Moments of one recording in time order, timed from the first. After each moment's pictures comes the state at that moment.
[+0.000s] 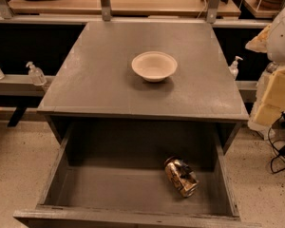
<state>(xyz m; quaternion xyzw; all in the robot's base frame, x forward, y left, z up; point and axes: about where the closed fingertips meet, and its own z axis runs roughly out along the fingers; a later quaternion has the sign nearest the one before) 0.438 -0.214 0.985 -0.60 0.78 -0.05 0.17</state>
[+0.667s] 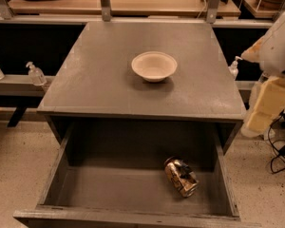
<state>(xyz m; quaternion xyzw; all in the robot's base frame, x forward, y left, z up) 0.442 -0.212 0.964 -0.60 0.78 -0.03 0.17</state>
